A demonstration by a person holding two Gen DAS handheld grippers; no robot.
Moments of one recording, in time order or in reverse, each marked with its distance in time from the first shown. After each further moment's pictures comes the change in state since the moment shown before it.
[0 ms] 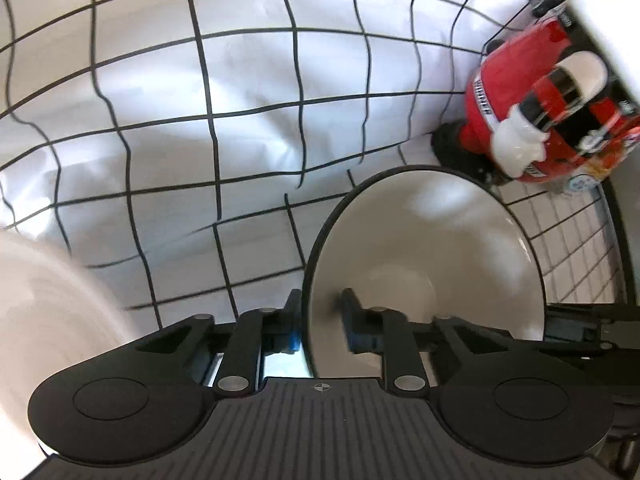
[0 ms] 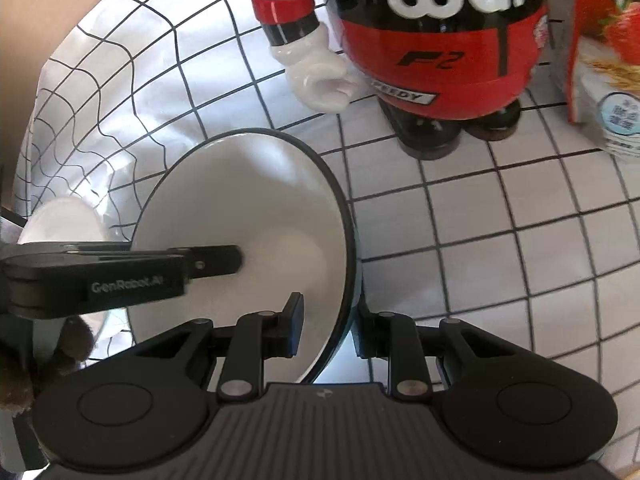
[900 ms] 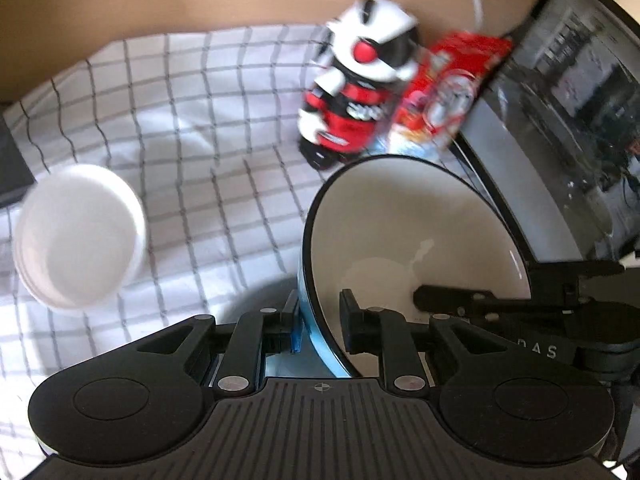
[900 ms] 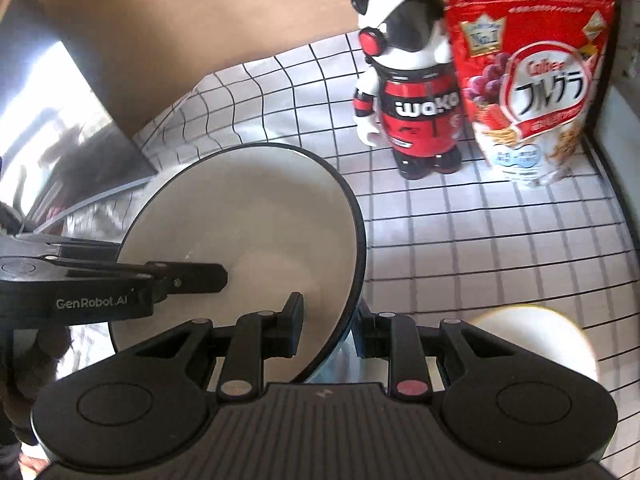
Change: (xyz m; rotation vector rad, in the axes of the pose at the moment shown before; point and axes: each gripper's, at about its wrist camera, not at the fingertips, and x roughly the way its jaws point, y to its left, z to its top) left arm -0.158 -0.099 -0.141 0.083 -0.204 -0.036; right arm -0.175 -0.003 -0.127 -0.233 -0.222 0.018
